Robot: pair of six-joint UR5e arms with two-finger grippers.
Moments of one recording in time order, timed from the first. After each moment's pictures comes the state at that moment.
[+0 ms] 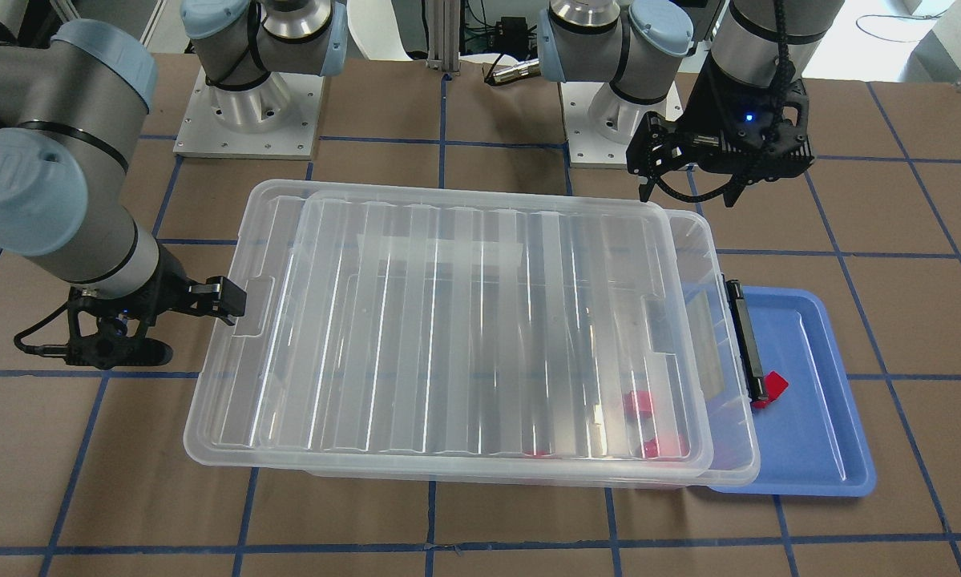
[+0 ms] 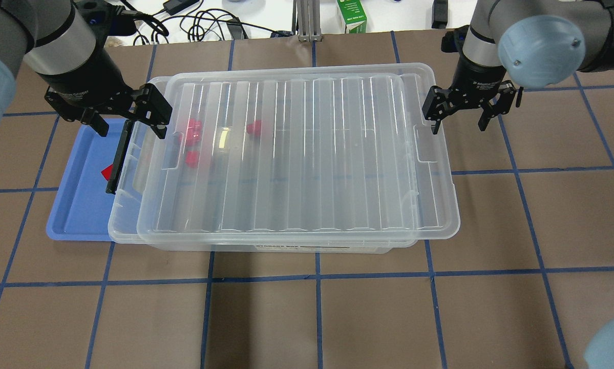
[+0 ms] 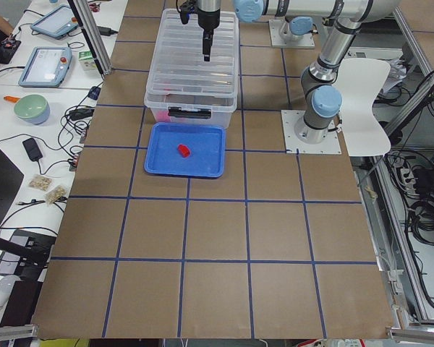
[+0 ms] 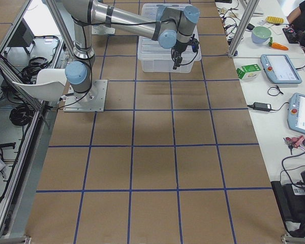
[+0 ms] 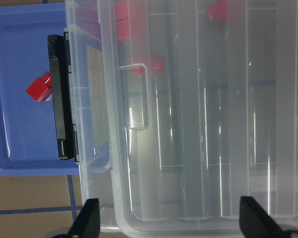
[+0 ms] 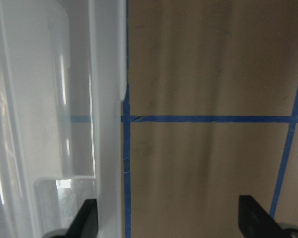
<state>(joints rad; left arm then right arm) -1.53 -1.52 -1.60 -1.57 1.61 0.11 1.48 -1.30 1.57 -1.69 -1.61 -0.10</state>
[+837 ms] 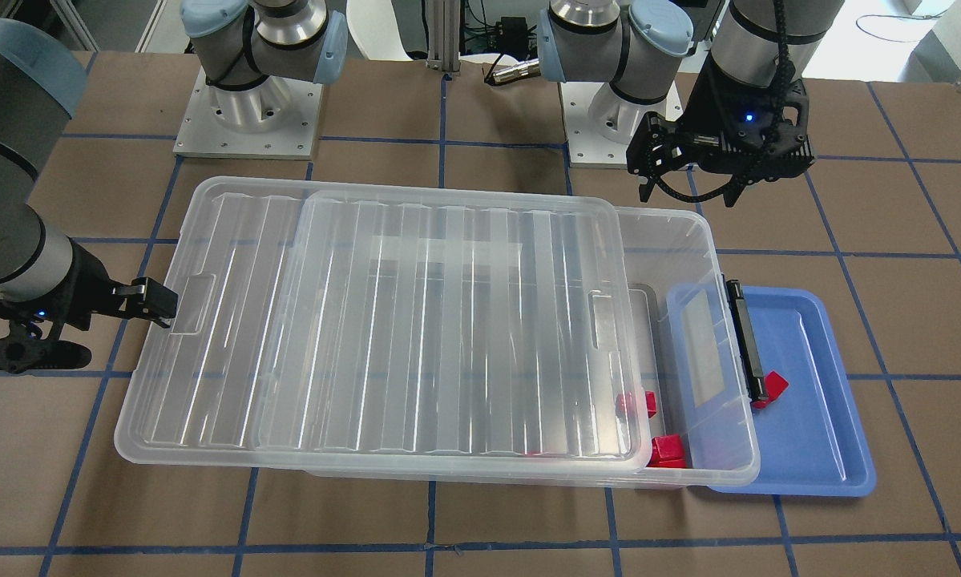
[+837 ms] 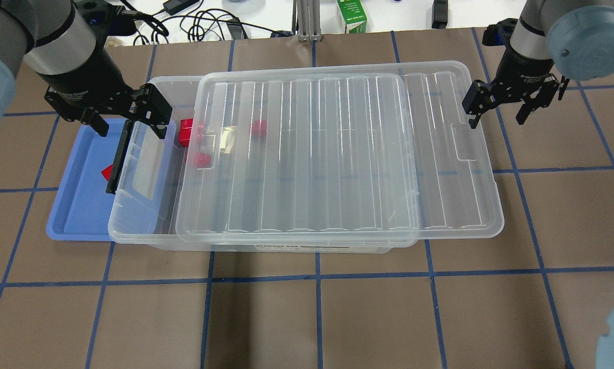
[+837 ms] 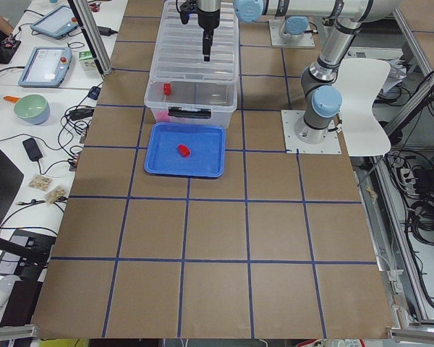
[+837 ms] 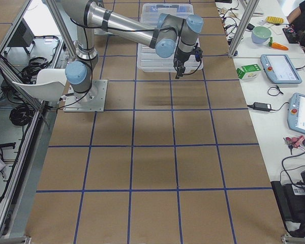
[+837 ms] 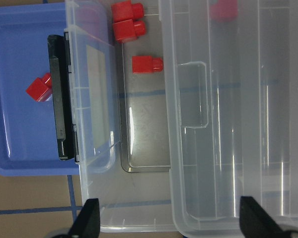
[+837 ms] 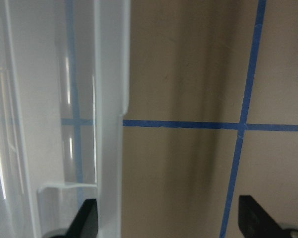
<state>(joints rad) -1.53 -1.52 -1.60 -1.57 1.61 0.11 1.37 -1.30 1.57 -1.69 -1.62 -0.25</state>
